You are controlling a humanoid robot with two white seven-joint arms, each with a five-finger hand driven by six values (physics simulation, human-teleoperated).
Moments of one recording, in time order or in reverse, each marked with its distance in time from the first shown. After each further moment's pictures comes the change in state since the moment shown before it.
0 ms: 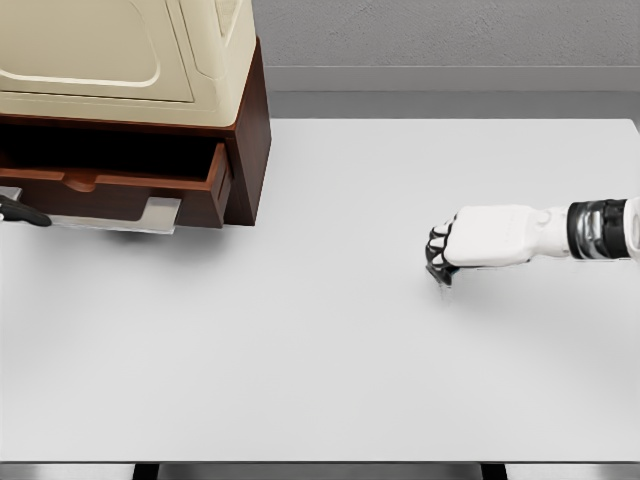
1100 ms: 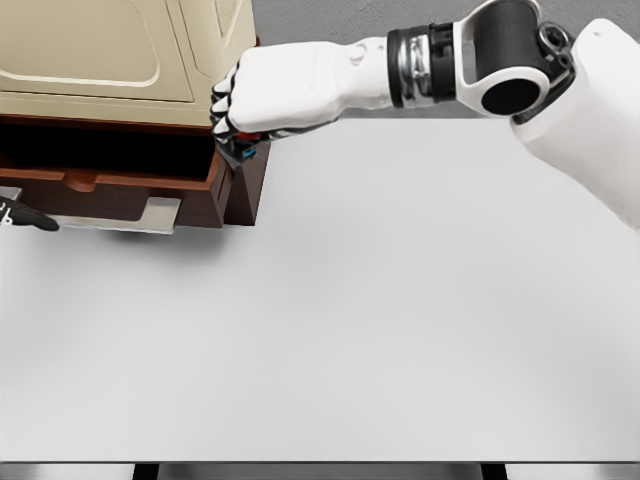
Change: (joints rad) left arm 0.003 -0.023 -0.004 0.000 -0.022 0.000 0.000; right arm -0.472 0.551 0.073 0.218 -0.118 -0.001 0.001
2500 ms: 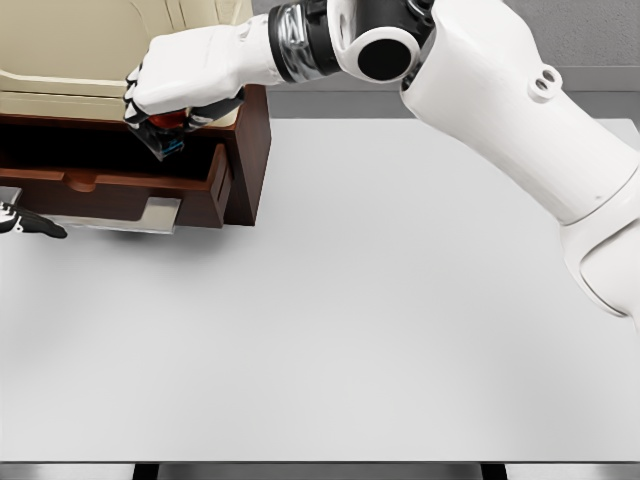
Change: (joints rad) left arm 0.000 -0.040 -0.012 0.021 -0.043 0.000 0.000; right arm -0.126 0.264 0.094 0.317 0.006 0.001 -0.001
